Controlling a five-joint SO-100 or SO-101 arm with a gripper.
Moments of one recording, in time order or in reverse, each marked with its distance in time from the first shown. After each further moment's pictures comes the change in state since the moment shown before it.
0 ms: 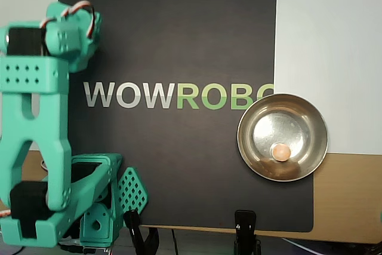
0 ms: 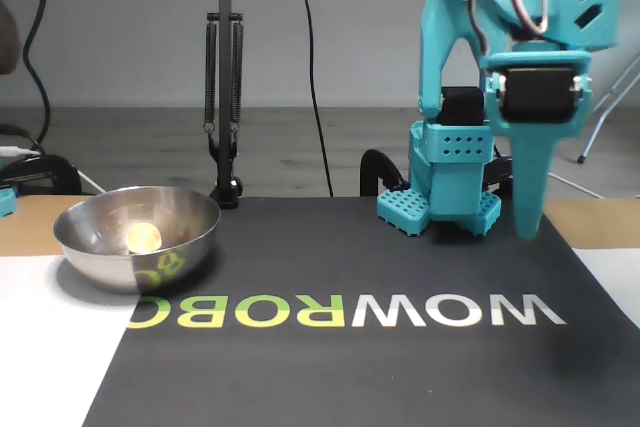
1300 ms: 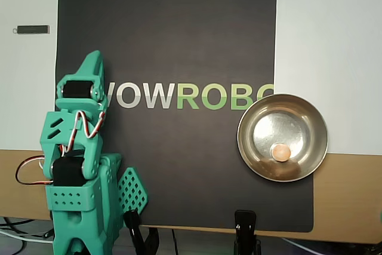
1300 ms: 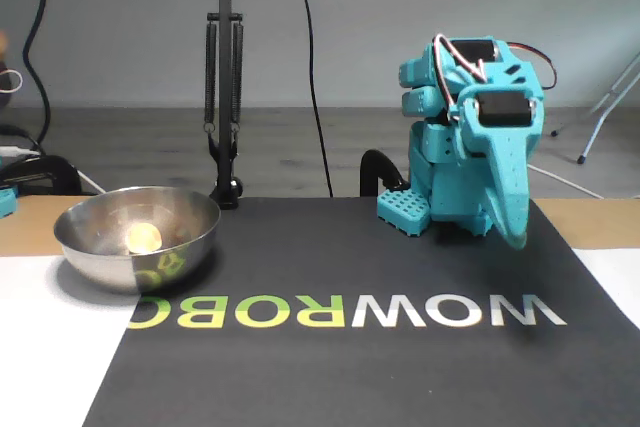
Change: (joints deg) arm 0.1 86.5 73.7 -29.4 -13.9
